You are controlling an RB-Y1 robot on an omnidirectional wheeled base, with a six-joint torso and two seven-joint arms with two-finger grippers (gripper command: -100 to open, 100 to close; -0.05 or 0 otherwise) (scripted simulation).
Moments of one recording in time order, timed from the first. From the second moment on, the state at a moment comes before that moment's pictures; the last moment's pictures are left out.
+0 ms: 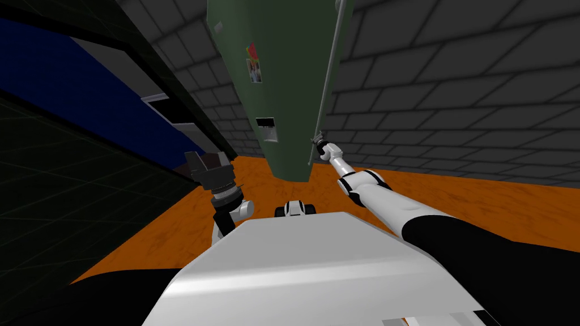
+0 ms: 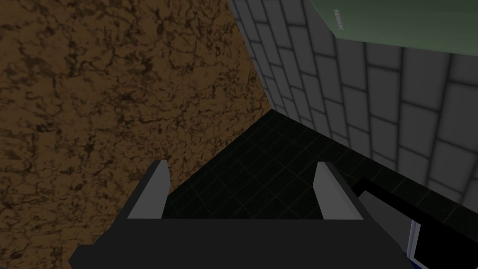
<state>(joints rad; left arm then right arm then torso) 0.45 -0.03 0.06 -2.38 -0.01 -0.63 0.02 -0.82 -0.44 0.14 -0.88 0.95 0.07 0.88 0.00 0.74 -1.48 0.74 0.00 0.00</state>
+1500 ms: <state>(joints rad) 0.45 -0.03 0.06 -2.38 -0.01 -0.63 0.02 -0.82 -0.46 0.06 -0.87 0.99 0.29 0.90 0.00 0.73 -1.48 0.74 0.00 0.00</state>
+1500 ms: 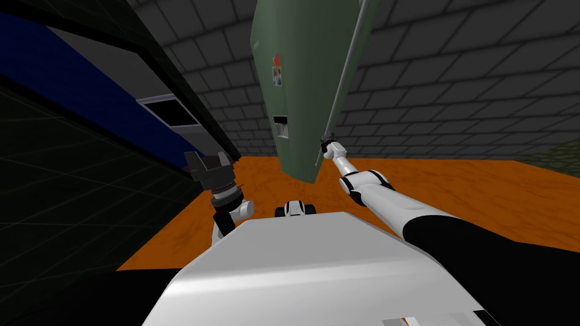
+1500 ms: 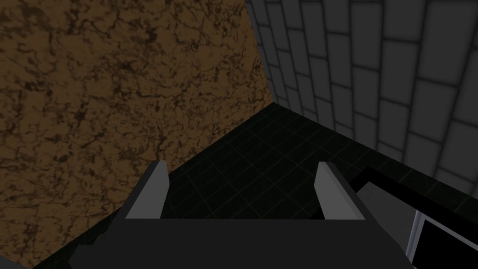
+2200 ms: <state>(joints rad) 0.45 -0.03 0.06 -2.38 -0.01 -0.63 0.02 -0.81 -0.46 0.03 -0.88 1.02 0.39 0.91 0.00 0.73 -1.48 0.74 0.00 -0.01</state>
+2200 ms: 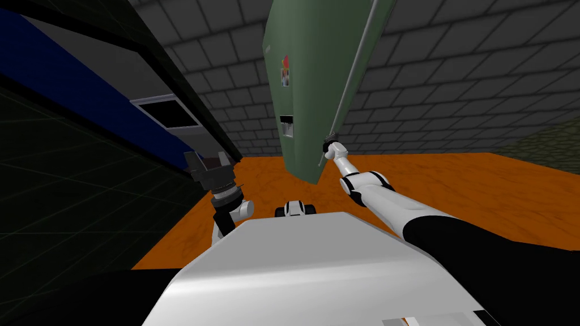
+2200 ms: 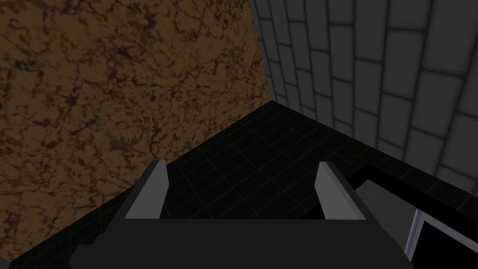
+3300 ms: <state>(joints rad) 0.46 -0.03 0.06 -2.38 -0.01 -0.63 0.02 -0.79 -0.46 -0.03 -0.90 1.09 0.55 0.91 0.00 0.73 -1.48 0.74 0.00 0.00</state>
